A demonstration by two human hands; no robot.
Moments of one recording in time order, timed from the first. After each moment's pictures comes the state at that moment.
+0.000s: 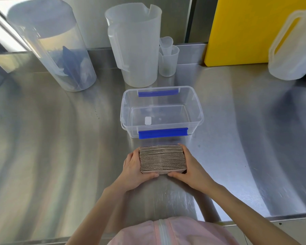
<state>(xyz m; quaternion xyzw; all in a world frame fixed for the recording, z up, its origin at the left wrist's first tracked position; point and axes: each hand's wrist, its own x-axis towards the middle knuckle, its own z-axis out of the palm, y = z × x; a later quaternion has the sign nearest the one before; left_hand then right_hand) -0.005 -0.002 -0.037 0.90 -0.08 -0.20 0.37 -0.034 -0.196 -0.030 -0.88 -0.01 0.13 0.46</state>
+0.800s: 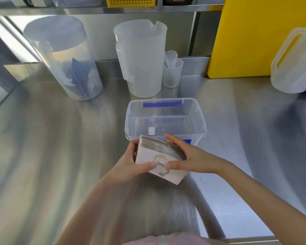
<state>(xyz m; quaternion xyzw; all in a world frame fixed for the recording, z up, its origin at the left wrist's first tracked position) 0.017 0.012 0.028 0.74 -0.05 -0.24 0.63 0.015 -0.193 0.059 -0.85 -0.10 0.29 0.44</state>
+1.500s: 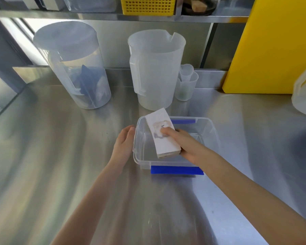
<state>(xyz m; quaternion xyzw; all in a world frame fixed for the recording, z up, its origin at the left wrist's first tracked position) 0.117 0.019 0.044 0.75 0.15 -0.06 0.64 0.133 -0.146 0.053 -0.67 0.17 0.27 0.68</state>
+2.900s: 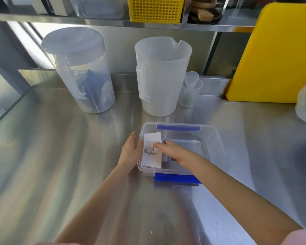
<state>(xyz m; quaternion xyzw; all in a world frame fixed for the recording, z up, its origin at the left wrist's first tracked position) 0.145 0.023 0.003 0.84 0.14 -0.10 0.51 0.150 -0.115 0.043 -0.78 0.12 0.35 0.50</state>
